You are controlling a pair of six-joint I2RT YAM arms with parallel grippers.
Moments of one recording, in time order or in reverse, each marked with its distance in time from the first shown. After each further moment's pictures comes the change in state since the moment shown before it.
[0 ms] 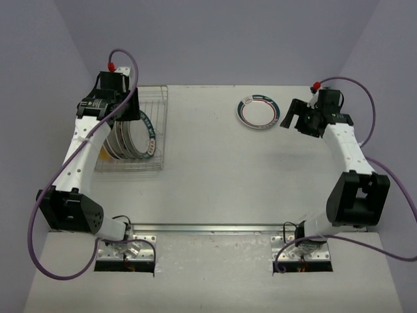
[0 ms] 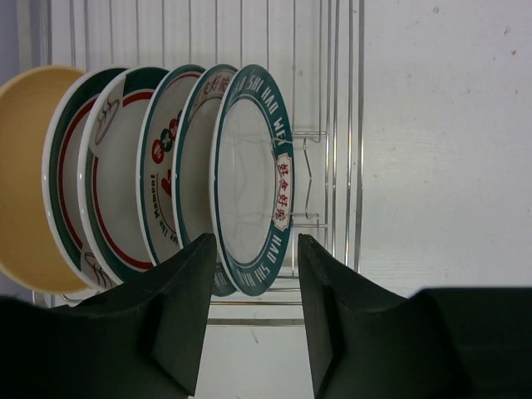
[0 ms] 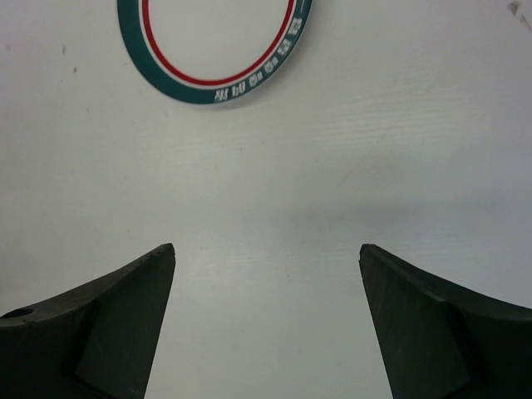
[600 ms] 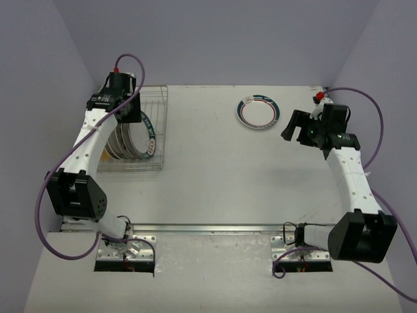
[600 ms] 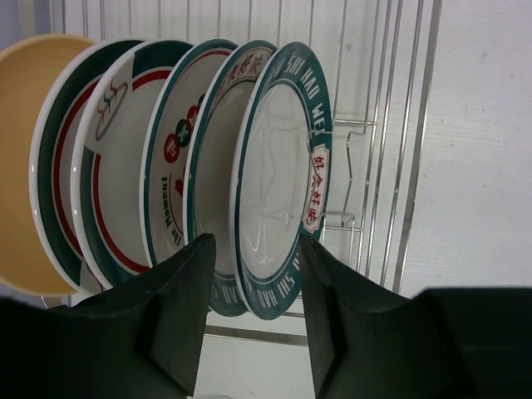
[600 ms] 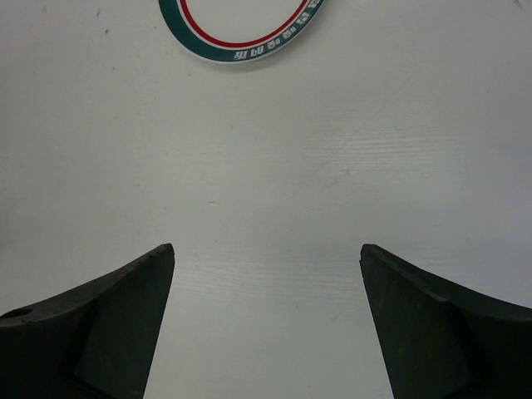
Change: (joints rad) left arm 0.000 0.131 0.006 -0.009 -0.091 -0.003; right arm 0.012 -0.329 -0.218 -0.009 -0.017 -0.046
